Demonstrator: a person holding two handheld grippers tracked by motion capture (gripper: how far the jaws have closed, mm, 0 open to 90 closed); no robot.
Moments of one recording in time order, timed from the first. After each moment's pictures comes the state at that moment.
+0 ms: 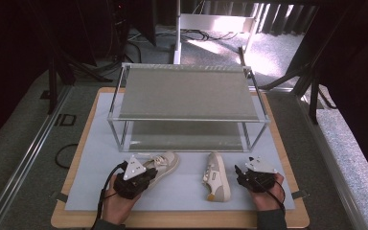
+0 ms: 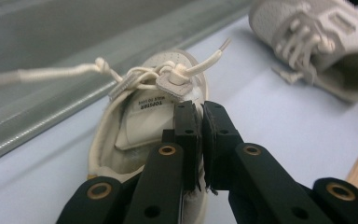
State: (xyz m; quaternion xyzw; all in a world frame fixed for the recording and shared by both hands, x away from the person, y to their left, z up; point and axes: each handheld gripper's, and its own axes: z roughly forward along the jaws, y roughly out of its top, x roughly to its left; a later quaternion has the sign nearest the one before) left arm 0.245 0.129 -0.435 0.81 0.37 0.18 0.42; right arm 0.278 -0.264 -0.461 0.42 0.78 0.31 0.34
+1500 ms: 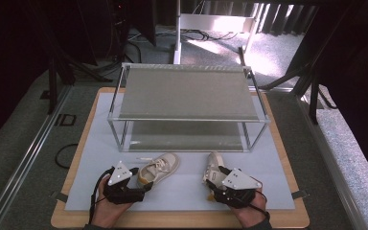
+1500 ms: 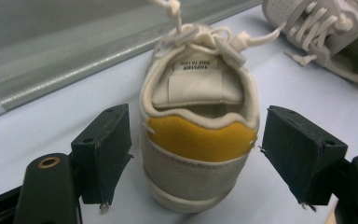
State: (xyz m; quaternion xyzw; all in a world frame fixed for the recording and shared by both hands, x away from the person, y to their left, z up) left arm 0.243 0.163 -0.466 0.79 0.38 0.16 0.45; right arm 0.231 -0.195 -0.429 0.29 0.82 0.41 0.27
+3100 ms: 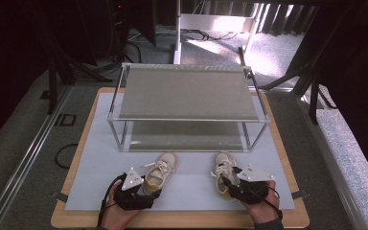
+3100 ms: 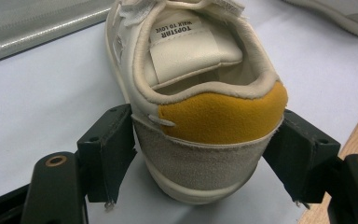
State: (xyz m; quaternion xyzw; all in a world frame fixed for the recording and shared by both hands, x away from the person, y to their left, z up) left arm 0.234 0.137 -0.480 0.81 0.38 0.13 0.42; right arm 0.244 -0.236 -0.436 0.36 0.82 0.37 0.25
